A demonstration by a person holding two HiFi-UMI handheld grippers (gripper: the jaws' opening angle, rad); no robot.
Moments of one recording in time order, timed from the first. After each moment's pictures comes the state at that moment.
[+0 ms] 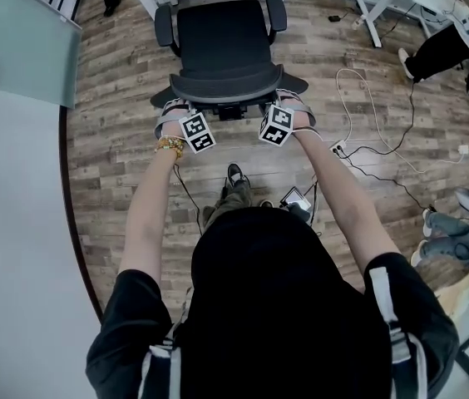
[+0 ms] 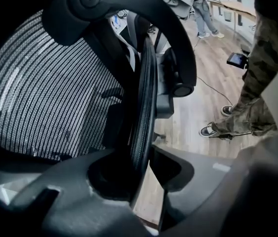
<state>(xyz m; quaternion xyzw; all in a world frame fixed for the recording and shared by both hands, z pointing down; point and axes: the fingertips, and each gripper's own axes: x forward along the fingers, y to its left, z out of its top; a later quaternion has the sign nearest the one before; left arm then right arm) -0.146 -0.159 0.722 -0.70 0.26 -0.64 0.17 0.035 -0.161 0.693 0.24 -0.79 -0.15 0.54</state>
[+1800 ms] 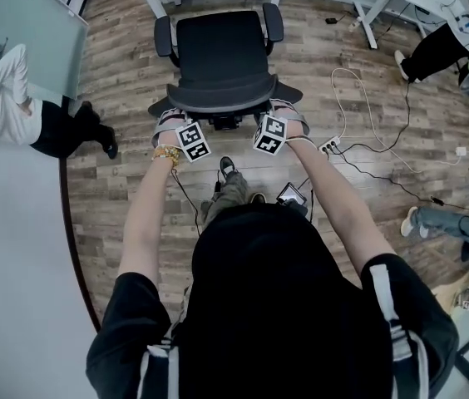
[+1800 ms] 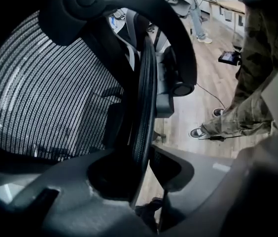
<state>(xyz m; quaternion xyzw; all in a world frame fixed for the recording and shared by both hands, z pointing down) -0.129 -0.043 0.721 -0.69 0.27 -0.65 0.16 0.052 -0.049 0.694 0.23 -0.80 -0.17 0.53</state>
